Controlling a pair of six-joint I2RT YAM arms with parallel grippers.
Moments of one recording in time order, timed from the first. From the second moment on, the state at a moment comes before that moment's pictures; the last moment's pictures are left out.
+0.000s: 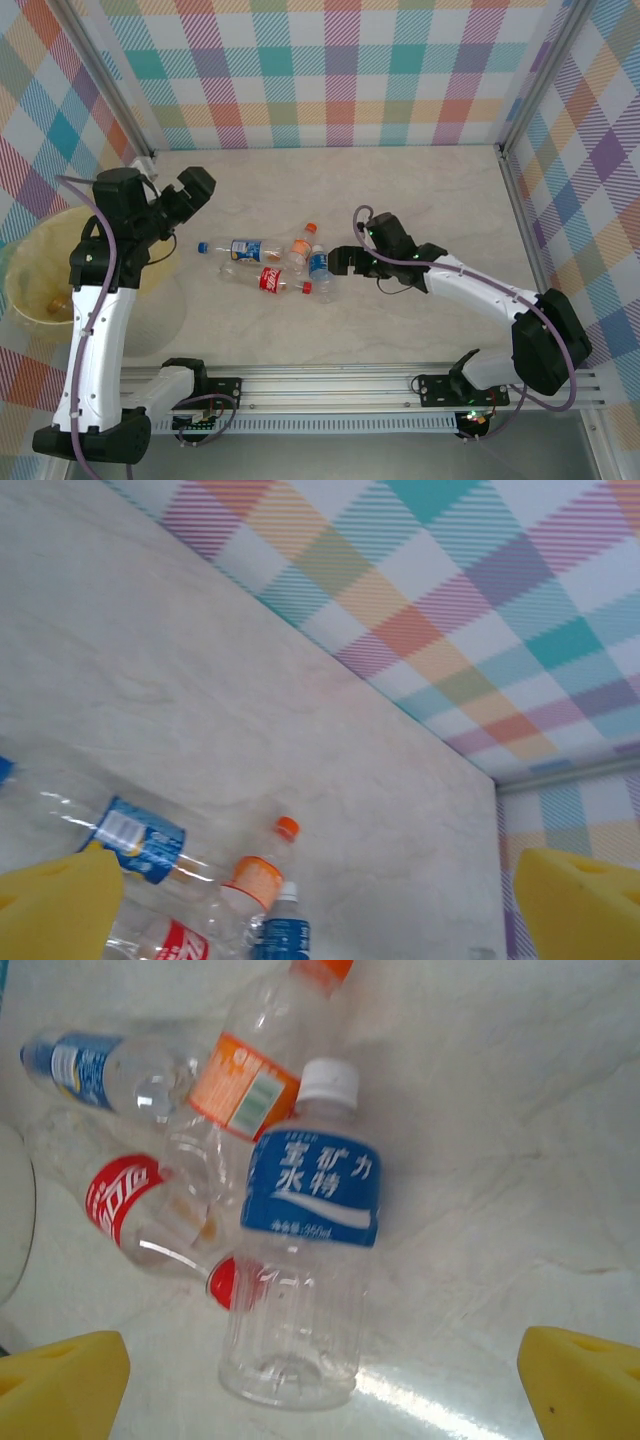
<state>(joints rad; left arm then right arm) -0.07 1.01 1.39 -0.85 0.18 -0.74 0.70 1.37 0.88 -0.35 -0.19 0.62</state>
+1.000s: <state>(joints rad) -0.17 1.10 1.38 -0.79 0.17 -0.74 0.81 1.78 1.14 -0.58 -0.14 0.64</state>
